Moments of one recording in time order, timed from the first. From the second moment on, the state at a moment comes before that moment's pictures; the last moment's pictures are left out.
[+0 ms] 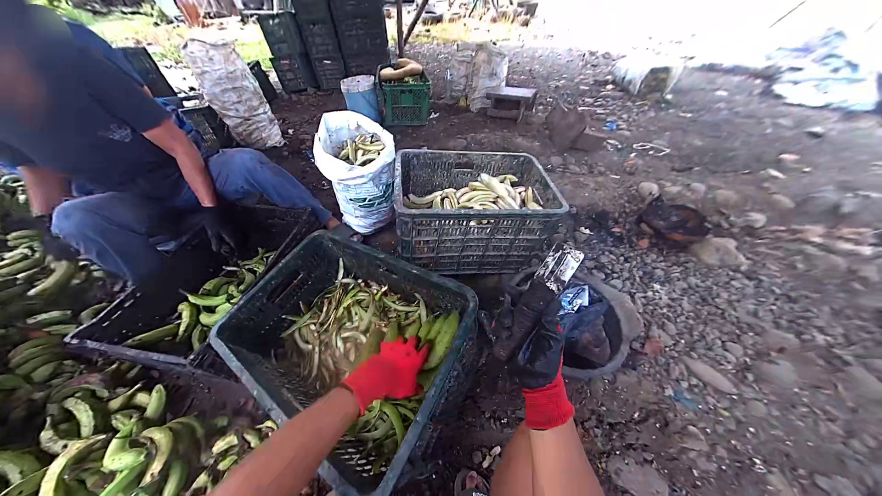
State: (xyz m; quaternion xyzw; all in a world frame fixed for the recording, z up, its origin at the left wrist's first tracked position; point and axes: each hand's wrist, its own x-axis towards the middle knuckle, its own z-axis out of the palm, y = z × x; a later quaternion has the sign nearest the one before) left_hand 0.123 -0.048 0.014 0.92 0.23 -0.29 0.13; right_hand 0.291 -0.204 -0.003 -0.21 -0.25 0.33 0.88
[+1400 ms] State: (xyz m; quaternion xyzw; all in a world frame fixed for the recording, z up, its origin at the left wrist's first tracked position) left_hand -0.022 -0.009 0.006 0.46 0.52 0.46 0.56; right_hand 0.120 -0.144 0.025 -0.71 -0.68 0.16 0.11
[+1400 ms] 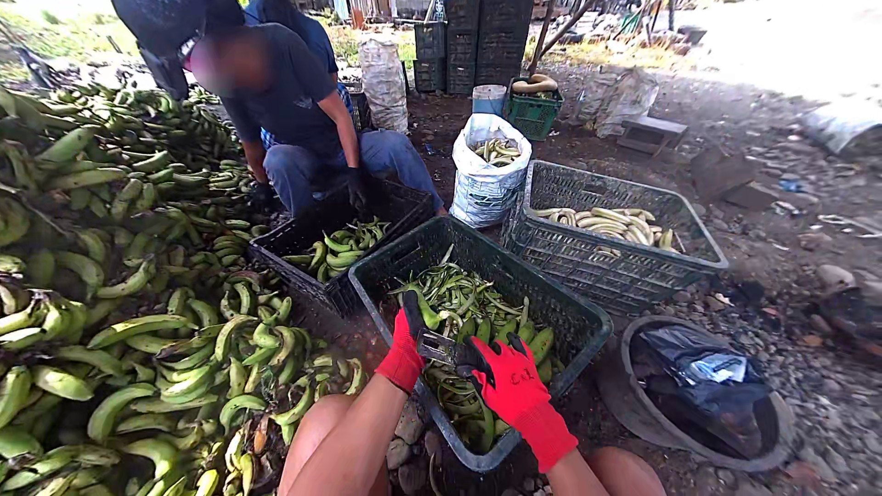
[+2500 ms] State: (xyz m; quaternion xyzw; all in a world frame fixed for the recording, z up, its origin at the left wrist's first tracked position) left_hand -0.015 -0.034 0.016 0.44 0.36 0.43 0.70; right_hand 0.144 -0.105 0.028 -0.79 -0.56 0.21 0.13
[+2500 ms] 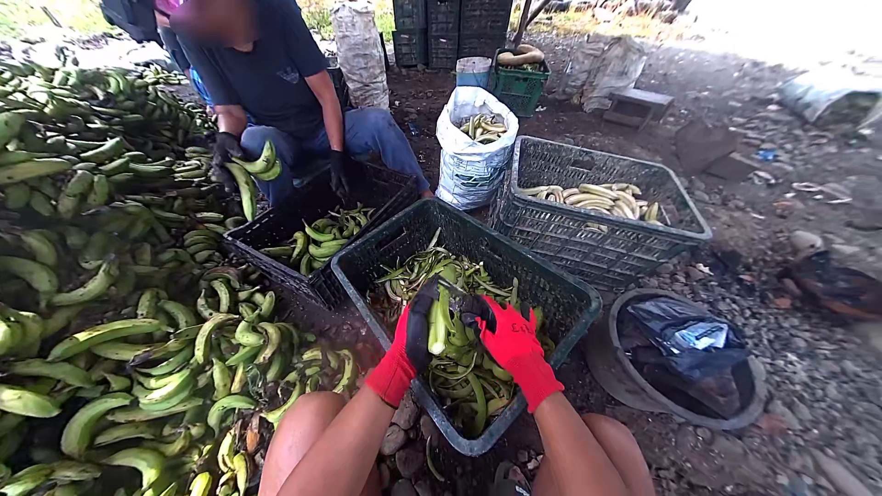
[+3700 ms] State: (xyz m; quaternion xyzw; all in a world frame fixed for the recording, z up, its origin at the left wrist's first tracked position) left_hand -0.012 0.000 -0.010 0.45 0.57 0.48 0.50; right_hand 0.093 -0.147 0.026 -0.81 -0.53 0.25 0.09
